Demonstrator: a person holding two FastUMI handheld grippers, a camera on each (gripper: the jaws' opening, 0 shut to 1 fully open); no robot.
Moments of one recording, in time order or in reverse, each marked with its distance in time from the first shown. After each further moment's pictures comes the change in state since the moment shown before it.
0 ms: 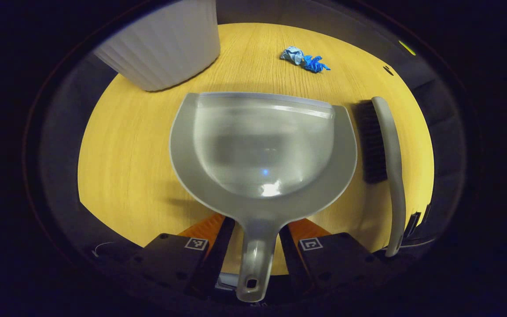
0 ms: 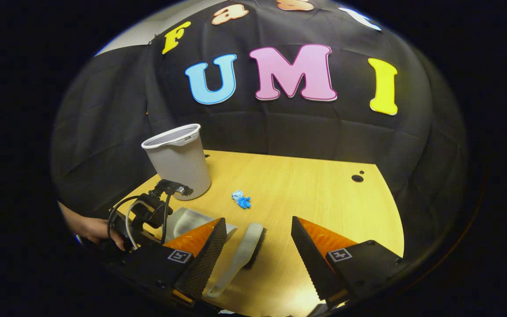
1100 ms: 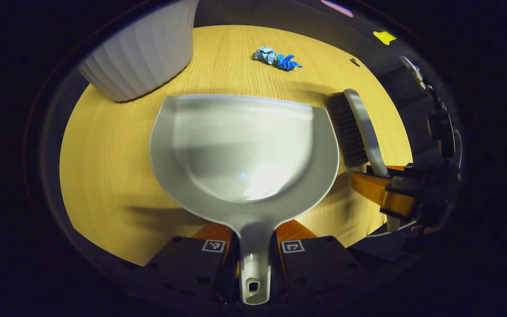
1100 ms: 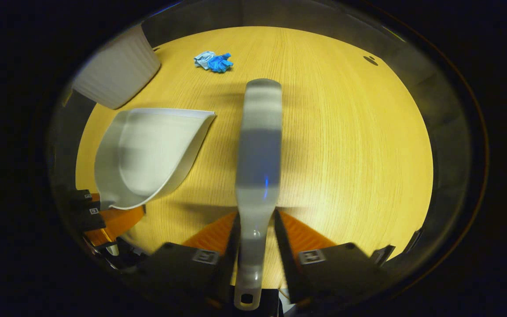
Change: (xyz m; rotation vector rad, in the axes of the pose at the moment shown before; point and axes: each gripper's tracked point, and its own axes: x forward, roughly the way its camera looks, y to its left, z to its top) left arm 0.000 0.014 -0.001 0.175 -0.047 -0.157; right arm 0.073 0.020 -0.209 0.097 0.845 -0.236
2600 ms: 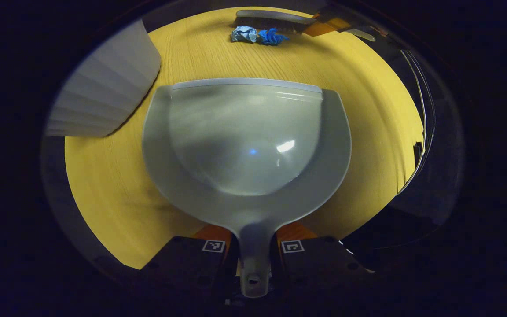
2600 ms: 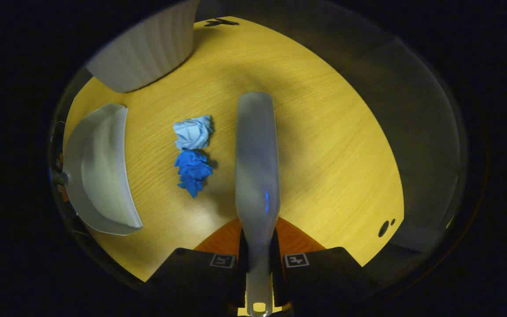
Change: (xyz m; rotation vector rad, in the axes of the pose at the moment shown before) left arm -0.015 0.052 0.013 0.303 0.245 0.105; right arm 0.028 -0.010 0.256 -0.853 -0.004 -0.006
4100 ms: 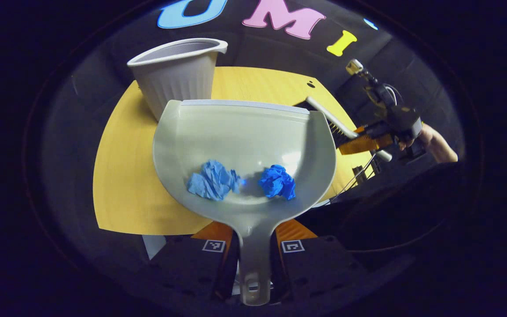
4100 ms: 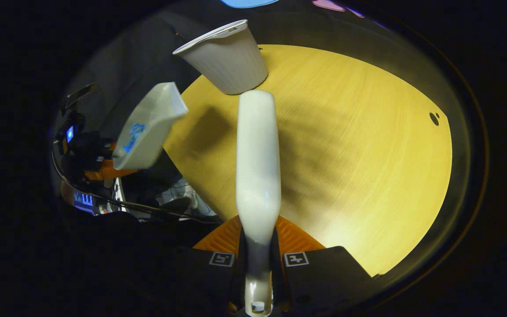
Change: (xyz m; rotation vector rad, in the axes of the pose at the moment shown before) left arm -0.032 -0.007 0.049 -0.177 -0.510 -0.110; right arm 0.009 -0.046 -0.142 0.468 -0.215 0.412
